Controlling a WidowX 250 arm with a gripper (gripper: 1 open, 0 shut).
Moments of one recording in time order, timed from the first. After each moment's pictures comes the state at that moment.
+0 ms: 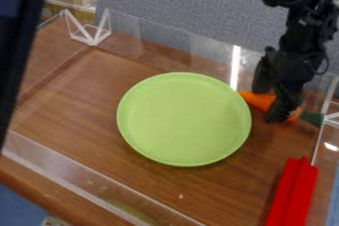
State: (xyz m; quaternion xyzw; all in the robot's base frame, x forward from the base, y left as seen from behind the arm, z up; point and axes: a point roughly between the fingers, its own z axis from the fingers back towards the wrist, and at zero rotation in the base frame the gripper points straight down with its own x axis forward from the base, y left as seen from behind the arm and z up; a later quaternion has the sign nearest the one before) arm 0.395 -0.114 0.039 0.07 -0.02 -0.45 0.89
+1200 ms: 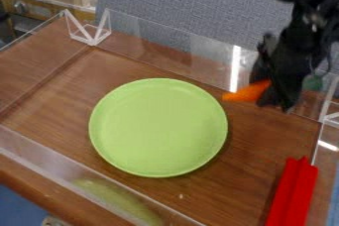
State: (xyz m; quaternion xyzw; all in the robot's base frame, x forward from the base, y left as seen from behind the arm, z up) arm 0.372 -0.101 0.101 0.17 -0.11 -0.39 0.90
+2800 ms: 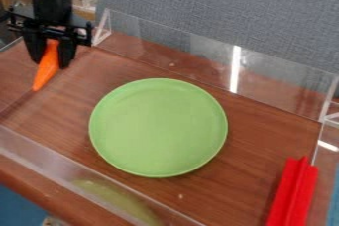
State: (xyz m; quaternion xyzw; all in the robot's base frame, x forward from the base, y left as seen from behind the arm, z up) arm 0.264 0.154 0.113 0.07 -0.03 0.22 0.97
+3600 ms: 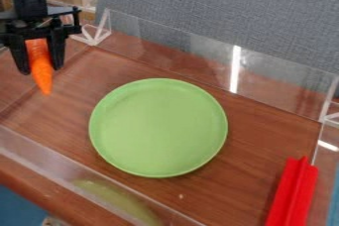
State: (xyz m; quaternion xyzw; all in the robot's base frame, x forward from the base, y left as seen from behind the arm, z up) arm 0.233 0.131 0.123 0.01 0.06 0.47 0.88
